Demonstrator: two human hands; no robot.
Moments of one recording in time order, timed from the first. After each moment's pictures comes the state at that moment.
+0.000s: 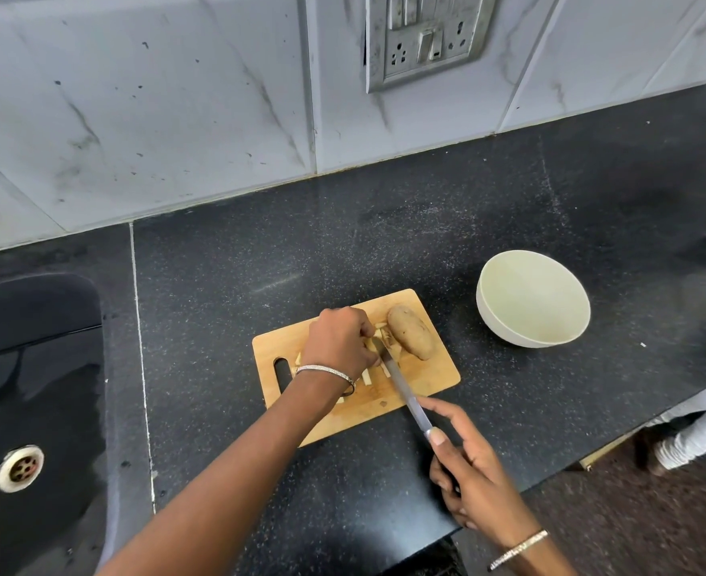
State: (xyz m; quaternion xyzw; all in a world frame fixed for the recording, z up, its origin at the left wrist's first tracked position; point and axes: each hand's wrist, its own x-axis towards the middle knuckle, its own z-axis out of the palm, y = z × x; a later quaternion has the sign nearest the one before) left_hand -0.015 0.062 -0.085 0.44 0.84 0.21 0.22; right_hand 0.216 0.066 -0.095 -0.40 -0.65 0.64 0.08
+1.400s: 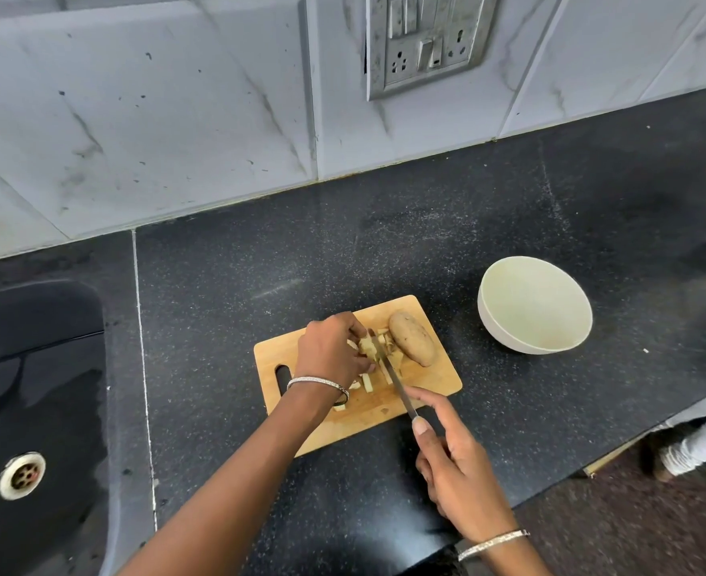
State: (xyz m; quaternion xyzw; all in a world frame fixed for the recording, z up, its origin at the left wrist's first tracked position) left_hand -0.023 0.055 -0.098 0.37 0.84 0.28 0.27; right_hand 0.190 0.058 -0.096 -0.40 -0.74 0.53 0.14
